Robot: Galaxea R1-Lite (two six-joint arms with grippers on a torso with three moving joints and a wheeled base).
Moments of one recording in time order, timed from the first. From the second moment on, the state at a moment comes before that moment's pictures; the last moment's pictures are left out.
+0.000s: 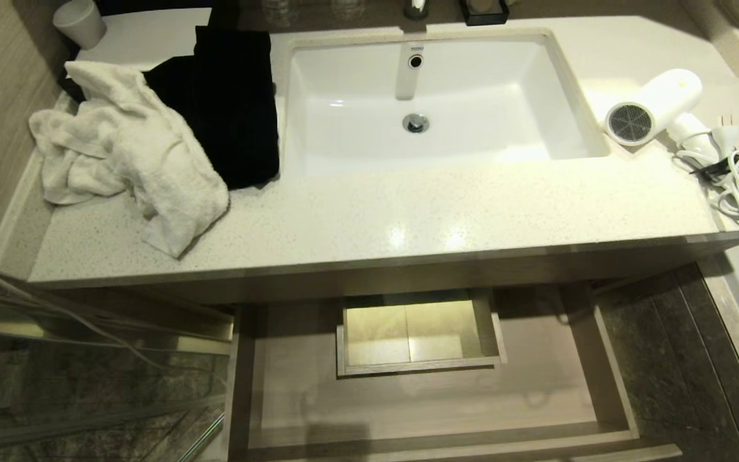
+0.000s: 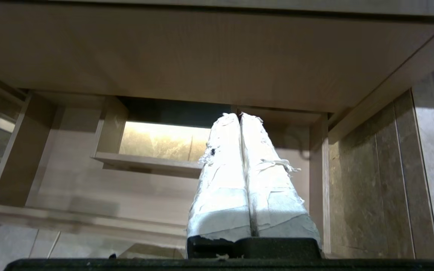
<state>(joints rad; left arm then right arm) 0.00 0.00 0.00 0.00 0.00 0.01 0.14 0.00 0.00 -0.11 0.02 -0.09</state>
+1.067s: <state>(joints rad) 0.00 0.00 0.00 0.00 0.00 0.00 0.14 0.00 -0.35 0.06 -0.01 -0.08</state>
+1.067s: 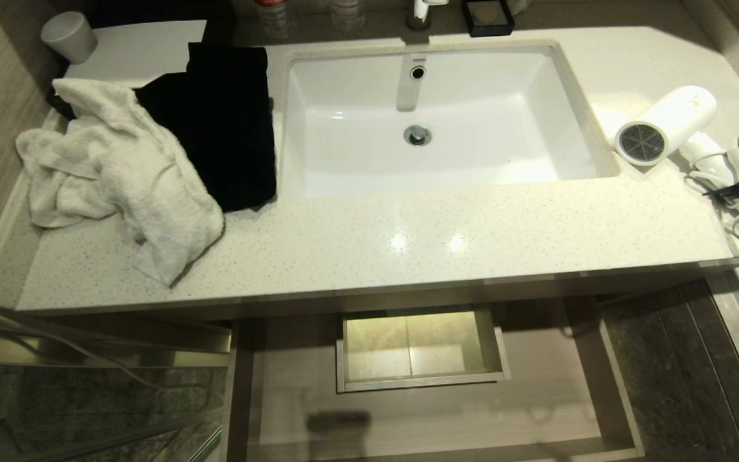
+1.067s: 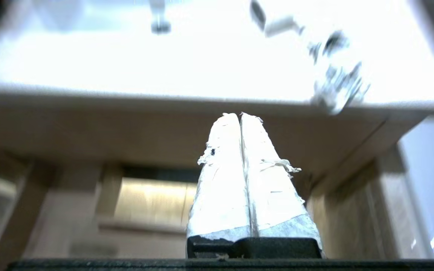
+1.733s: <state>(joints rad) 0.00 0.00 0.00 0.00 0.00 0.00 0.06 0.87 -1.41 0.66 -0.09 -0.12</state>
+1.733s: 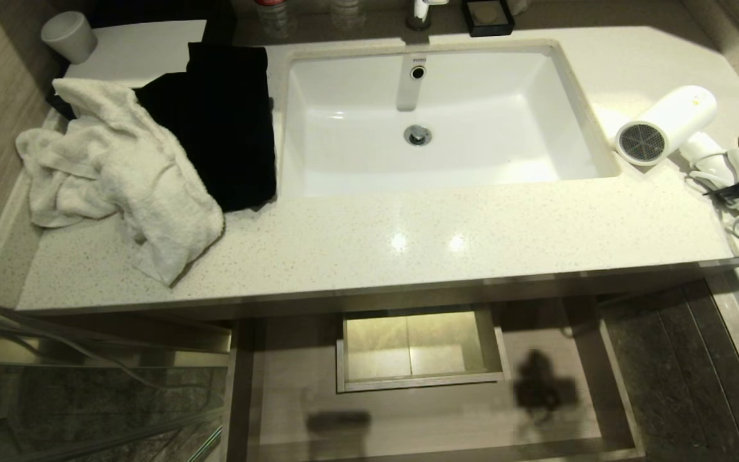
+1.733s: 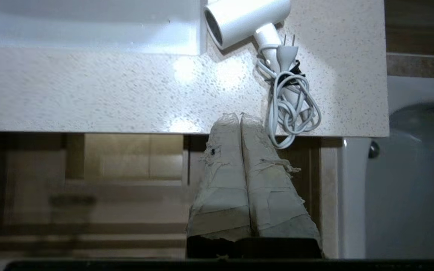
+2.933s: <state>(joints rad) 0.00 0.00 0.00 0.00 0.00 0.00 -0.43 1.69 -1.91 0.89 0.41 -0.67</state>
